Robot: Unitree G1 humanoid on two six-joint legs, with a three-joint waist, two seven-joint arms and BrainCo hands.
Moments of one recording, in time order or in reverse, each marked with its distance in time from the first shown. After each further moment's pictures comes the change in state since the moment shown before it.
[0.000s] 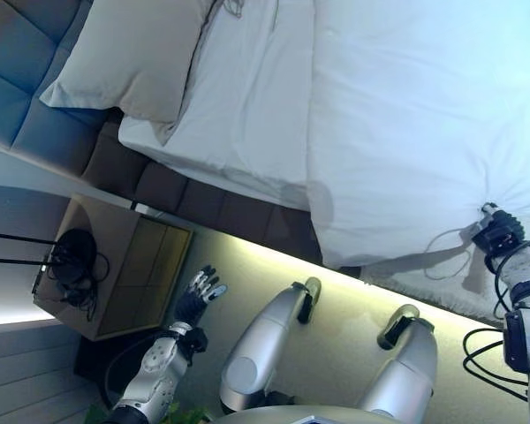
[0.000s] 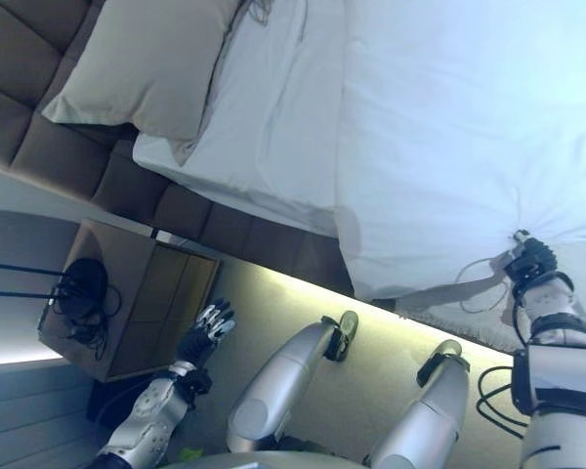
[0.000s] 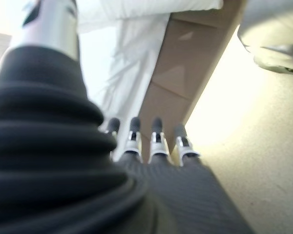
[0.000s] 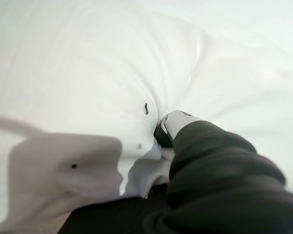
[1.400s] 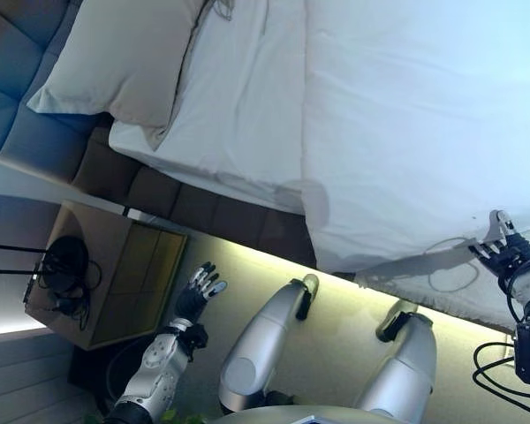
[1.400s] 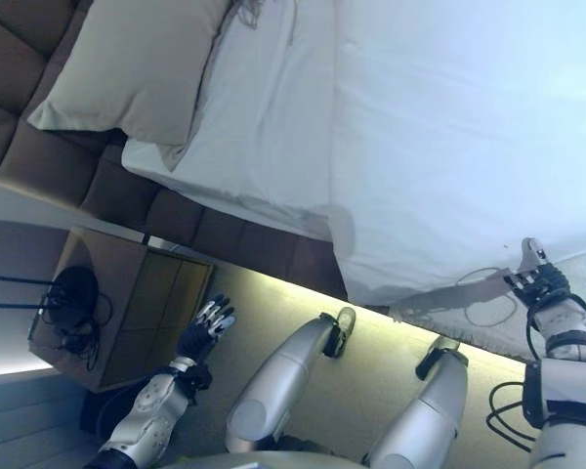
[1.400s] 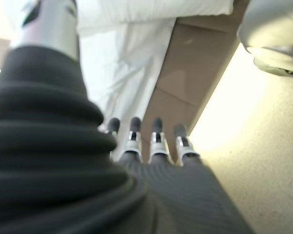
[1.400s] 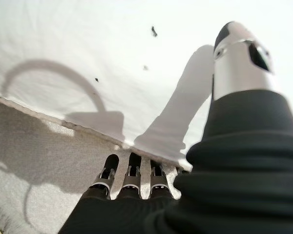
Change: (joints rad) left arm 0.011 -0.021 0.035 0.009 0.019 0.006 -0.033; right arm 0.035 -0.116 -0.028 0.076 -0.160 0.104 -0.032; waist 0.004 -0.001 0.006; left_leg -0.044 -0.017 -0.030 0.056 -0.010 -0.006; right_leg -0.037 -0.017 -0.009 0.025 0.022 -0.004
